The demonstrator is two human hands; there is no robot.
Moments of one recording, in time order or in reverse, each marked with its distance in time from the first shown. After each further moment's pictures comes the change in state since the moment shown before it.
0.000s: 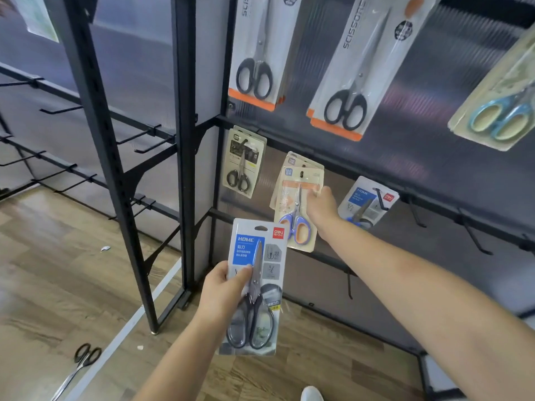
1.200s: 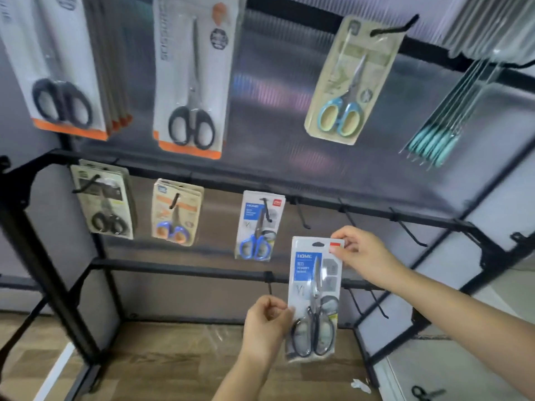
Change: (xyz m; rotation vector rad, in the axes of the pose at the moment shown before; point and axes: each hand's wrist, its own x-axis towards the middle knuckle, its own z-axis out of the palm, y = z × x) left_hand -0.001 -0.055 0.198 0.128 -0.446 0.015; right_hand -0.056 0.114 -0.236 -0.237 -0.004 -0.133
